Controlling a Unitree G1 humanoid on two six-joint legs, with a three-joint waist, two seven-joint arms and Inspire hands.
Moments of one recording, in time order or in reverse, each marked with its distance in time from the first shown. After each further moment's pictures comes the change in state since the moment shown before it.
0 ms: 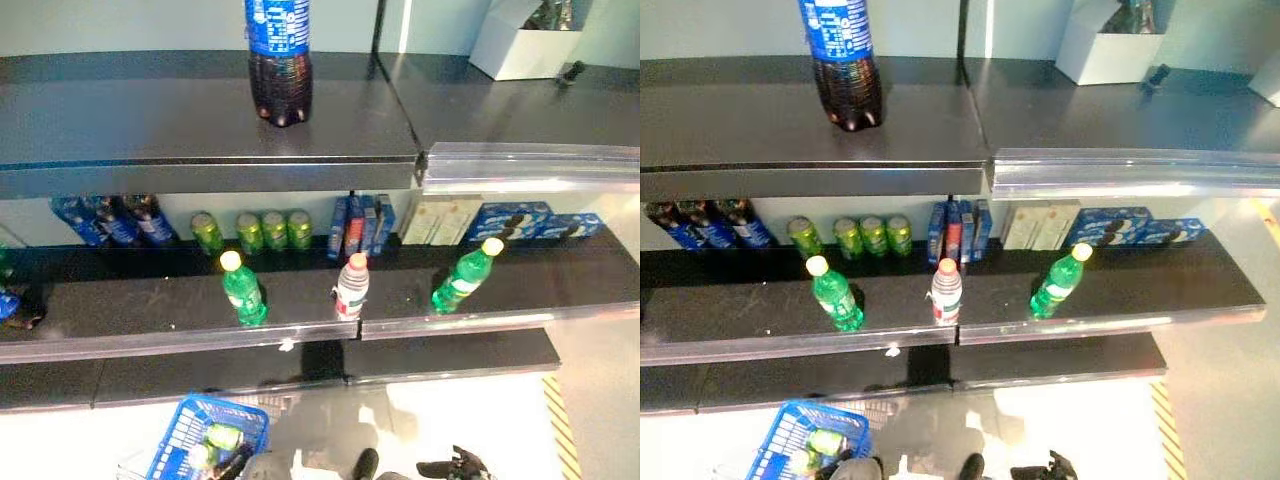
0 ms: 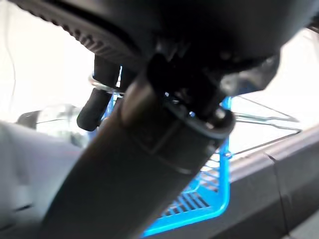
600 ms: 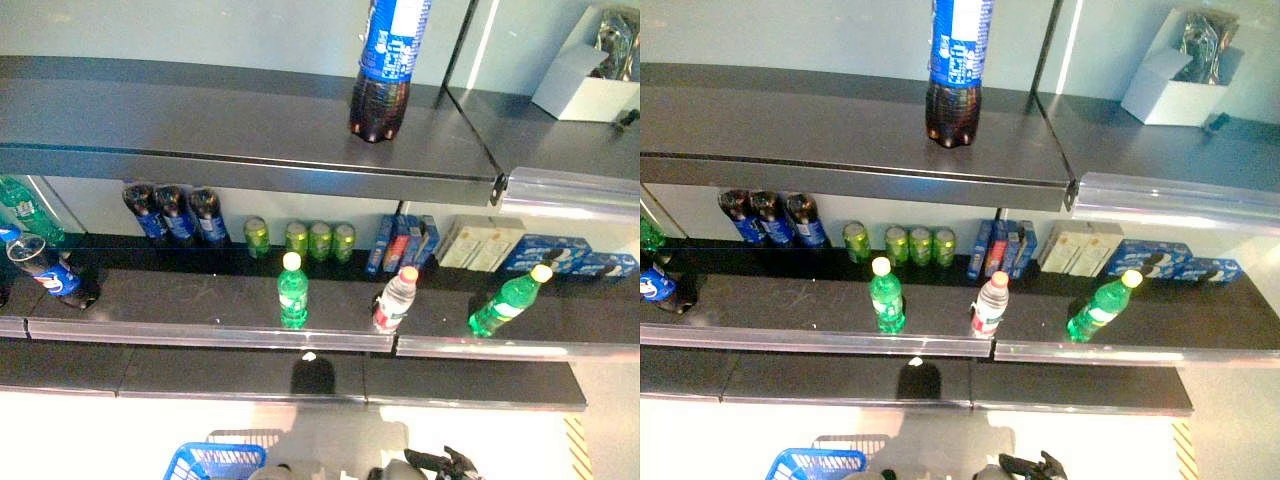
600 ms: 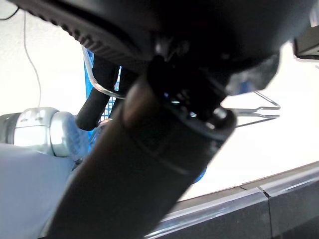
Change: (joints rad) left arm 0.028 0.053 -0.078 -0.018 0.005 0.040 0.033; right arm -0.003 0.066 0.030 -0.011 0.086 -0.027 -0.009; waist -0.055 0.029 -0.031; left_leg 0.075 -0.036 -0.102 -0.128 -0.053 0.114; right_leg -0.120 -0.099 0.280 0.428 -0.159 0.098
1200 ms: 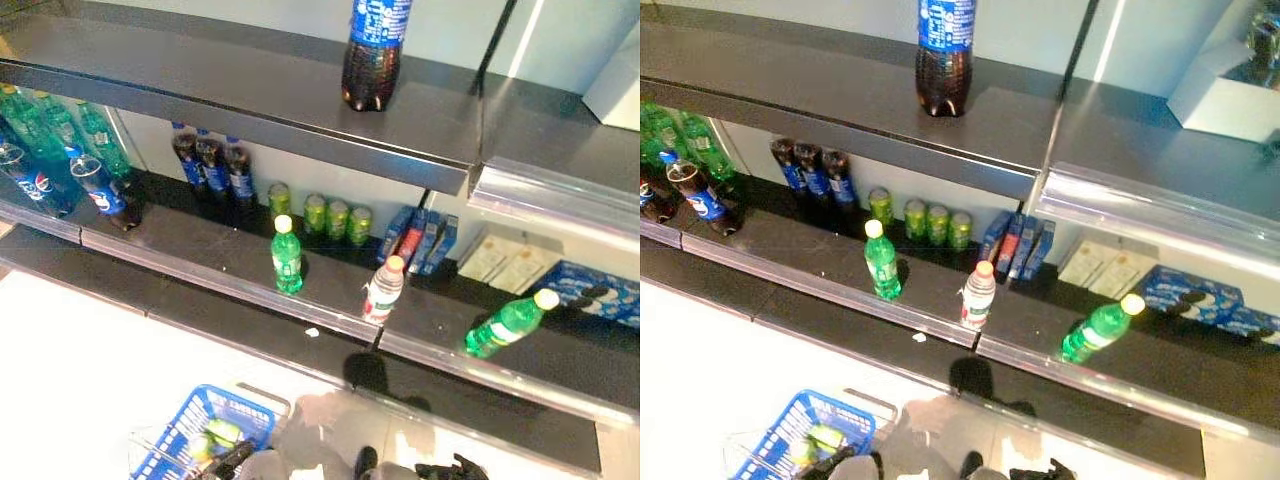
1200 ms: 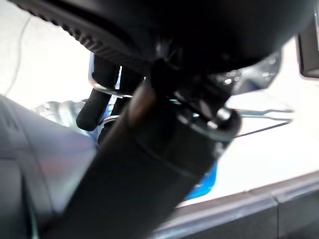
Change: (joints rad) left arm -0.065 -0.014 -0.085 -0.035 0.065 -0.016 0.036; right arm 0.053 -0.077 0.010 0.005 0.020 -0.014 0.017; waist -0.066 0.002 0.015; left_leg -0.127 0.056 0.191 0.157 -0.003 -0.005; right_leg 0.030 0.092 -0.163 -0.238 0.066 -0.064
